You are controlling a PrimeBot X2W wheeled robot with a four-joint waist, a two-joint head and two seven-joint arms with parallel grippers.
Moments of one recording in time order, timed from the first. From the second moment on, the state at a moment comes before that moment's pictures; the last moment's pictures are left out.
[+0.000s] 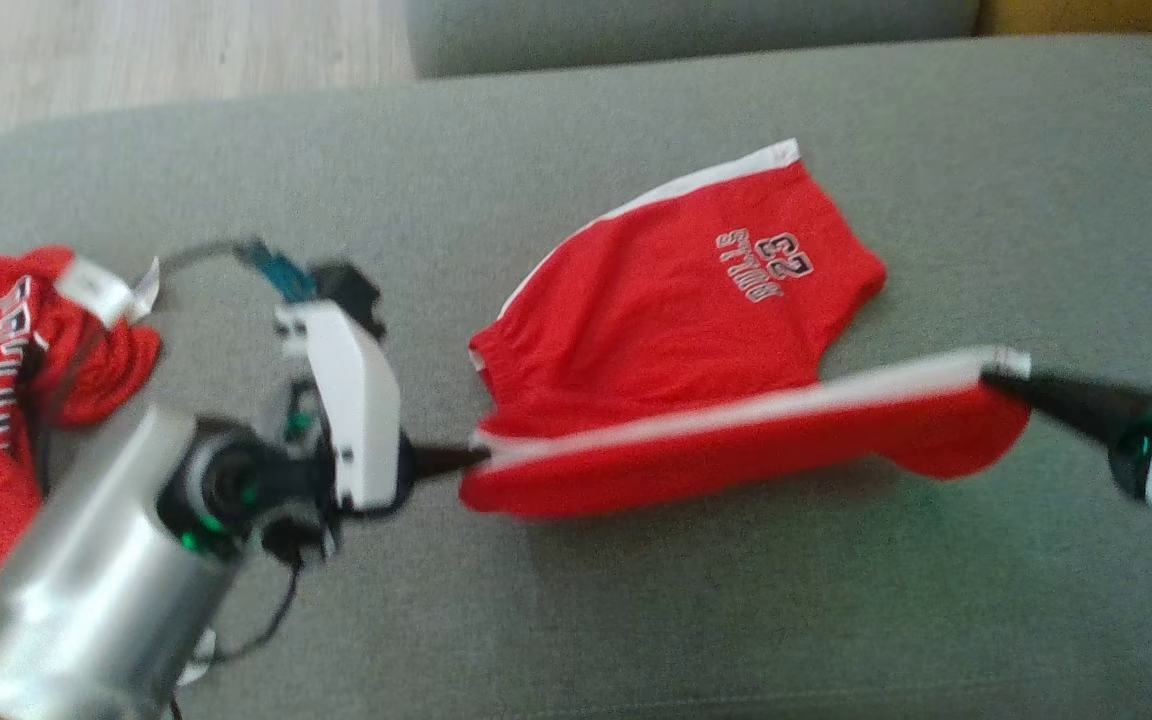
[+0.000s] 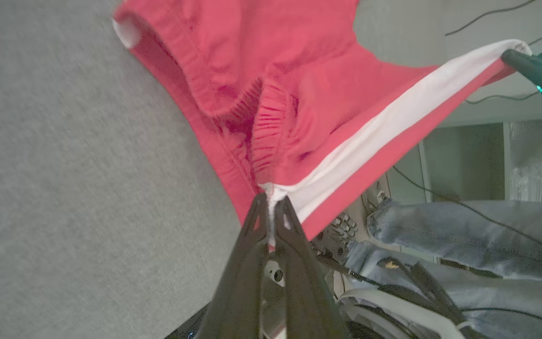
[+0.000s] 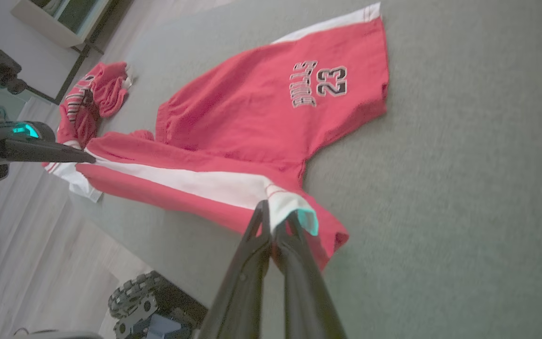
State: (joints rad) left arm -0.49 0.40 -0.59 0.10 -1.15 0.12 1.03; right arm -0.75 -1.13 1.22 -0.03 1.59 0.12 0.32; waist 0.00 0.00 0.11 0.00
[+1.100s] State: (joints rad) left arm -0.88 0.19 -0.51 0.27 -1.02 0.18 0.75; right arm -1.18 -0.92 1.06 0.42 1.53 0.12 0.42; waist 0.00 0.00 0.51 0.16
